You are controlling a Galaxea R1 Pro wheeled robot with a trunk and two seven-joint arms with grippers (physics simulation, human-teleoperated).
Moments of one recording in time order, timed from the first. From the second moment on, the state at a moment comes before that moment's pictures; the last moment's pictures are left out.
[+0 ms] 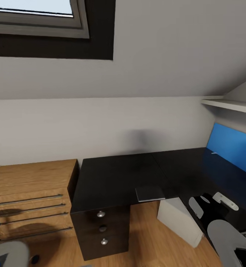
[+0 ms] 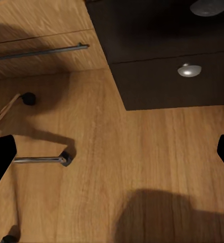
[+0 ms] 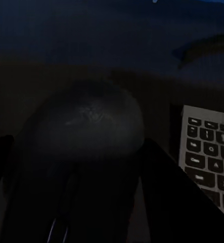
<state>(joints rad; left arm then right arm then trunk) -0.17 0.00 -0.68 -0.56 0.53 -0.17 0.62 -0.76 -0.16 -0.11 -0.42 -0.43 -0.14 -0.85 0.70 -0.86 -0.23</state>
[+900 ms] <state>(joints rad) -0.17 0.00 -0.68 -0.55 0.53 -0.16 0.63 -0.76 -0.15 -0.11 -0.38 -0.42 -0.17 -0.78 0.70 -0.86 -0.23</state>
